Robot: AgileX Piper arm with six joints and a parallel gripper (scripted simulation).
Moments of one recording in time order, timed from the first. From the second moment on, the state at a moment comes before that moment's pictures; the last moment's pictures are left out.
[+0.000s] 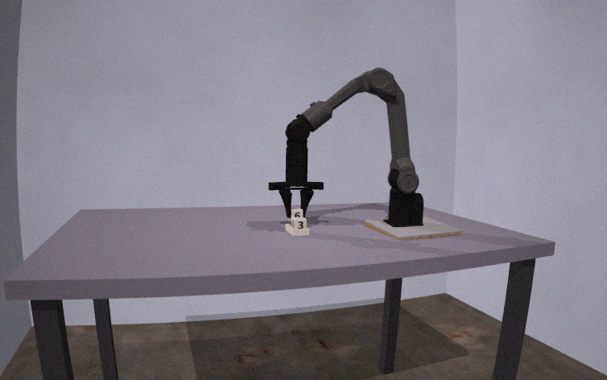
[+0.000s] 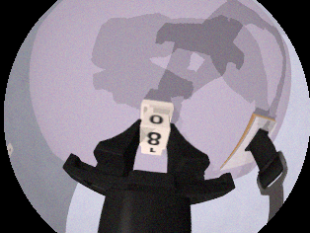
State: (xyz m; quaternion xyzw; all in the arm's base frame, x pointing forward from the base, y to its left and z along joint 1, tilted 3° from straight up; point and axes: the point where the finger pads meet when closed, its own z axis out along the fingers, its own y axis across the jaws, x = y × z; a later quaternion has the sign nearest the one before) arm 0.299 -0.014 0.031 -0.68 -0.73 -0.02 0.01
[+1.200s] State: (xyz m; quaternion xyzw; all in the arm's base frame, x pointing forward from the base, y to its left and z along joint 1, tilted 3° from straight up) arm 0.300 -0.014 0.023 -0.68 -0.73 -0.02 0.01
